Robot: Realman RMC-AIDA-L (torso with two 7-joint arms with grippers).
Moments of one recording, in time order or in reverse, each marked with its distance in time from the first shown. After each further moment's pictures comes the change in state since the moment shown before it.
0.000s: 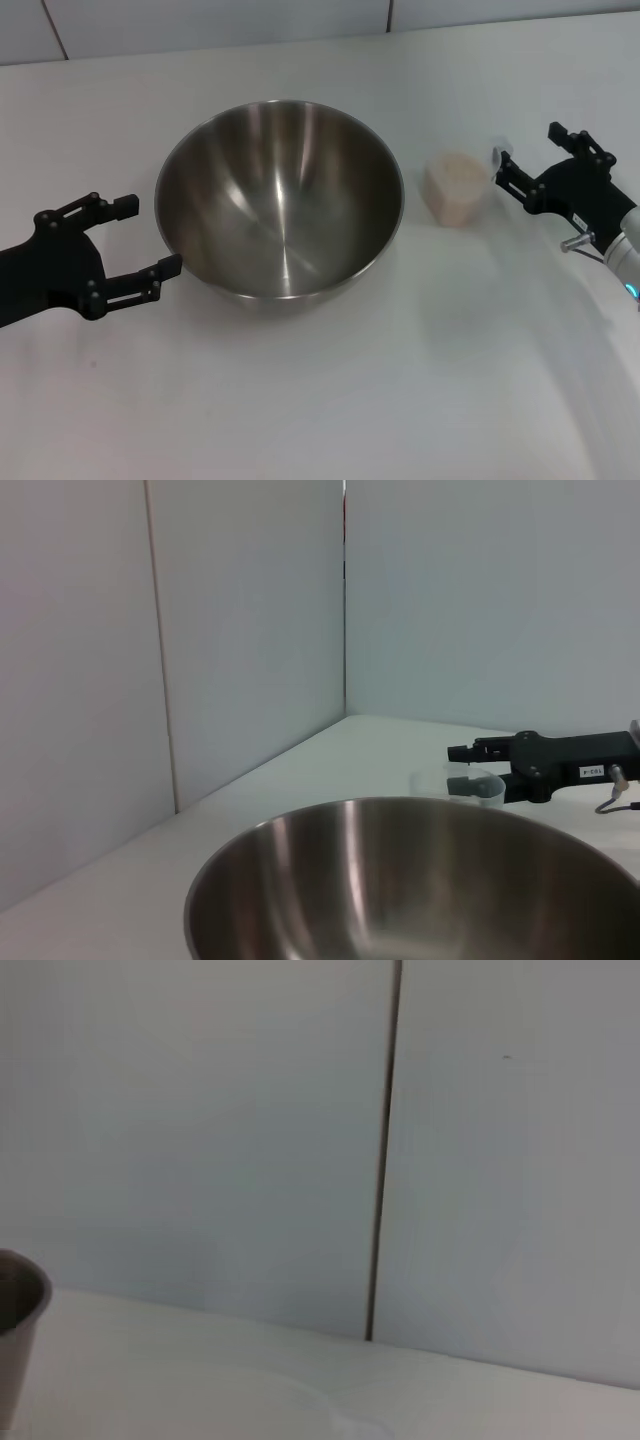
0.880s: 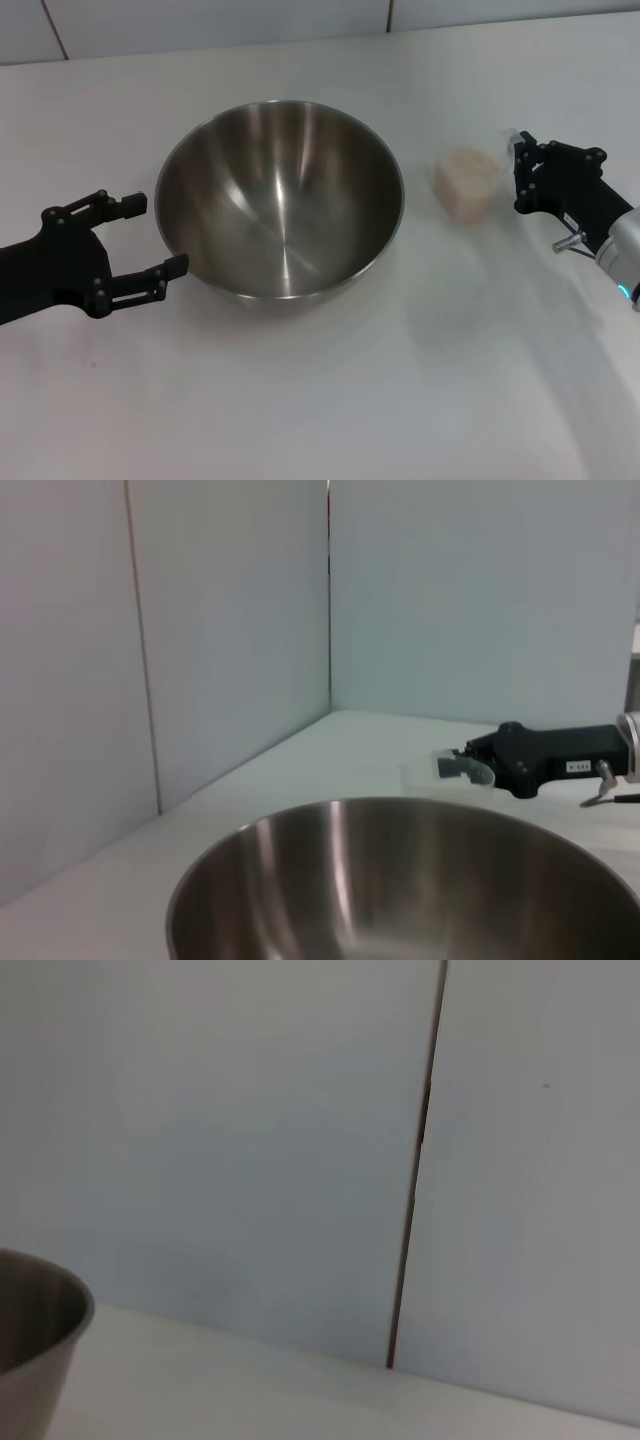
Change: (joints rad) left arm -0.007 0.002 0.017 0.025 0.015 0.002 -0.029; right arm -0.004 0.003 0.008 0.016 -0.007 -0.042 -0.061
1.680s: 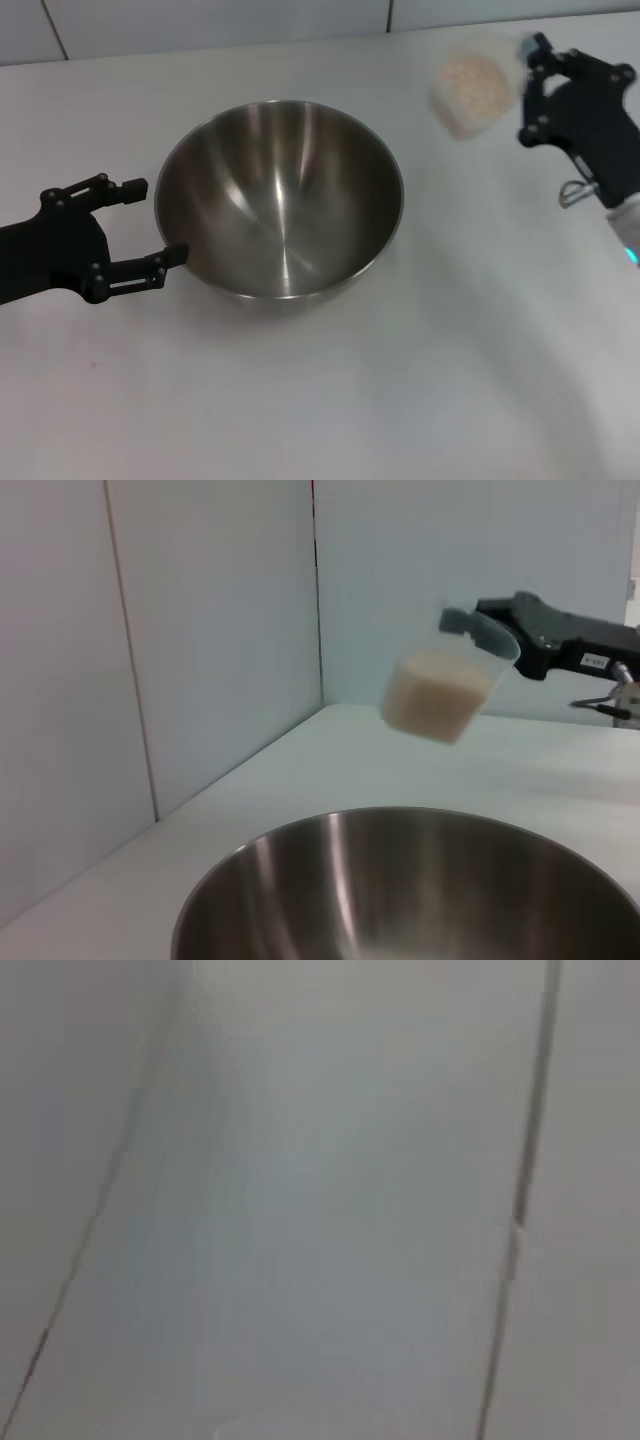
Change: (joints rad) left arm -0.001 0.000 0.013 0.107 0.040 0.002 -0.078; right arm 0.029 0.000 0.039 0.051 -0.016 -0.390 -0.254
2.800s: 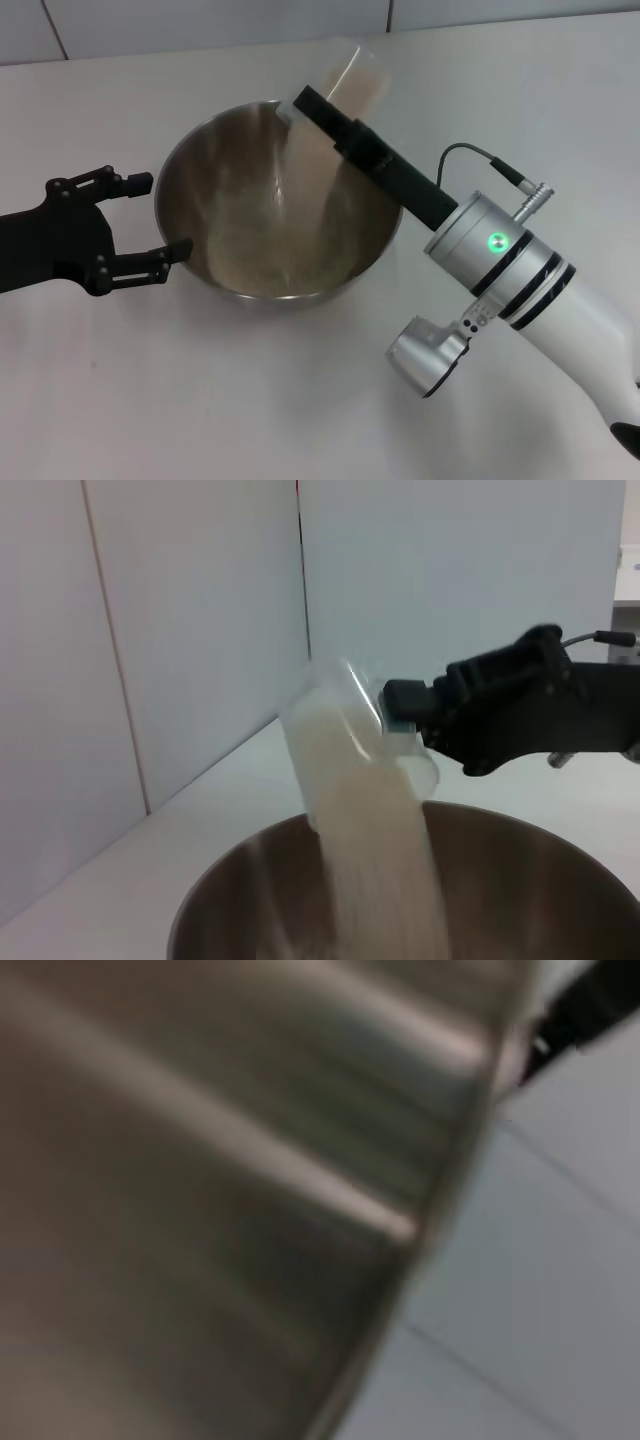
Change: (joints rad) left arm -0.009 -0.002 0.014 0.077 0.053 -0.002 -0.063; right arm 0.083 0.007 0.005 0.346 -0.200 0.261 -2.055
